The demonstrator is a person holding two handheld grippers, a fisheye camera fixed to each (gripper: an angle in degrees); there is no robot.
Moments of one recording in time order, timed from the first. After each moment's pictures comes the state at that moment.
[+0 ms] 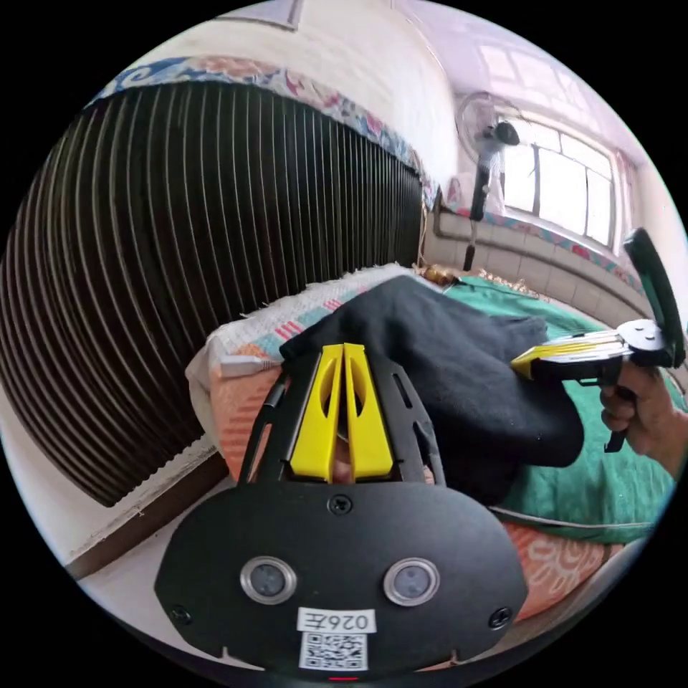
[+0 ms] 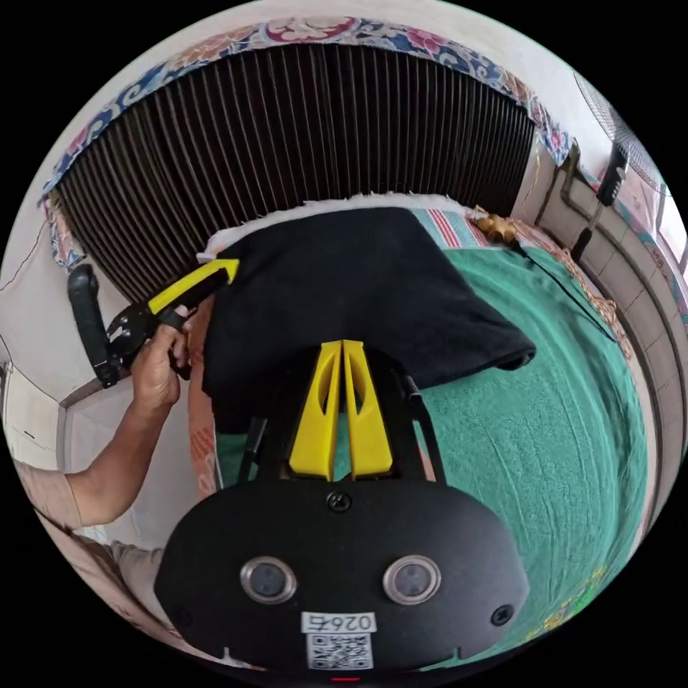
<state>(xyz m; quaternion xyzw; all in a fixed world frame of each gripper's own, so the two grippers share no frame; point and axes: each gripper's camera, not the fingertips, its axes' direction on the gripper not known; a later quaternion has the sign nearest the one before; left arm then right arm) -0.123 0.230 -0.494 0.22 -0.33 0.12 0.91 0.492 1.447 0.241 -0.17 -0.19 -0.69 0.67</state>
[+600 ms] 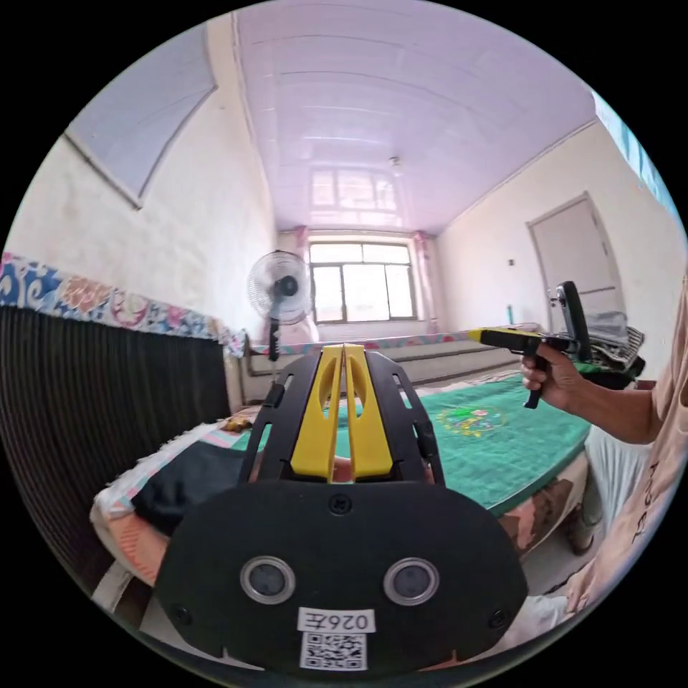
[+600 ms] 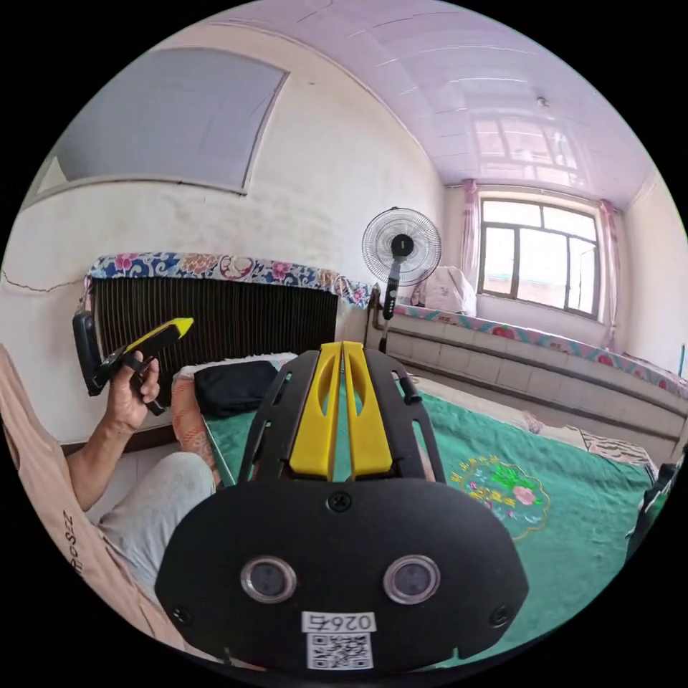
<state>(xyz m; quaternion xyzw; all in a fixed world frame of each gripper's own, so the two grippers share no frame) 0.251 0.366 -0.508 0.32 0.04 0.44 0.84 0.453 1.006 -0.181 0.25 -0.26 -0.52 0.78</state>
